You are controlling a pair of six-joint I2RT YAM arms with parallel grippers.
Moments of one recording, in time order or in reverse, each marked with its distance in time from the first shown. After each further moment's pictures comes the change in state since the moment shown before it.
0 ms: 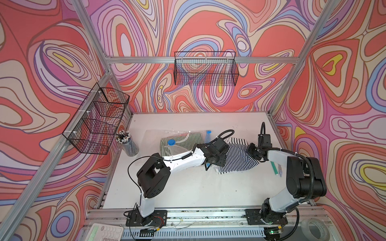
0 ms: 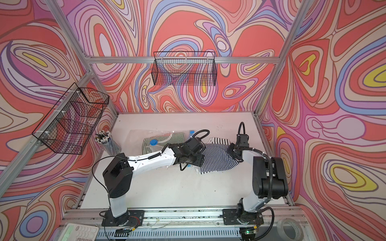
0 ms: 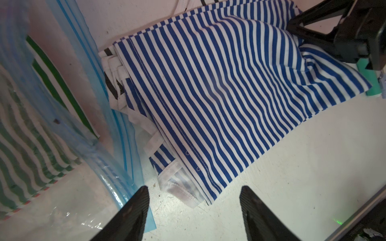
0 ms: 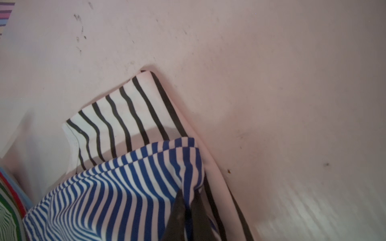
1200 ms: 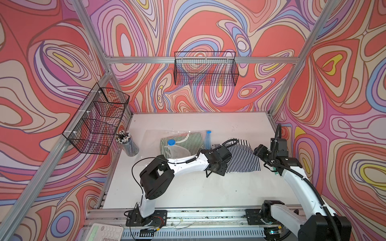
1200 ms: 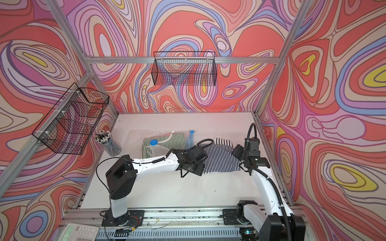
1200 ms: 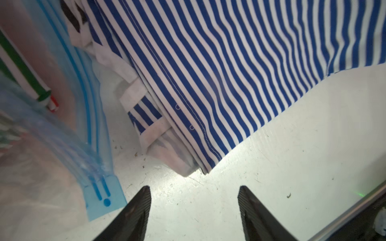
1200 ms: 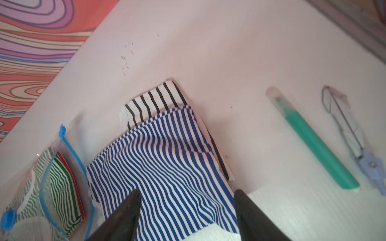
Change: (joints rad) left arm -0.061 0.005 -0.040 -0.055 0.019 -0.018; right arm 0.002 -0.577 -0.018 -0.406 0.147 0.026
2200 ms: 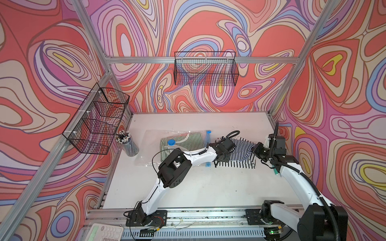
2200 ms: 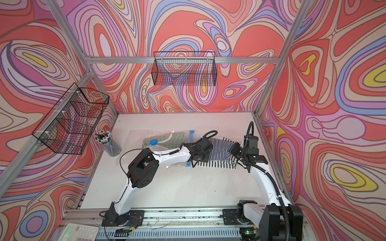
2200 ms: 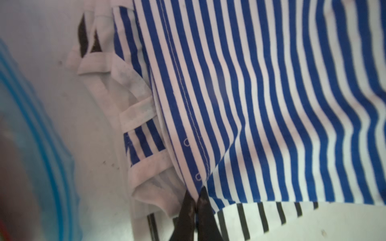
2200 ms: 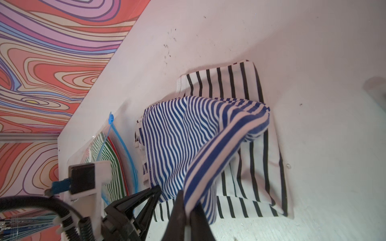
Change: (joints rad) left arm 0.070 0.282 0.248 0.119 -0.097 -0.026; right arm 0.000 0.066 -0.025 0.124 -0.237 0.061
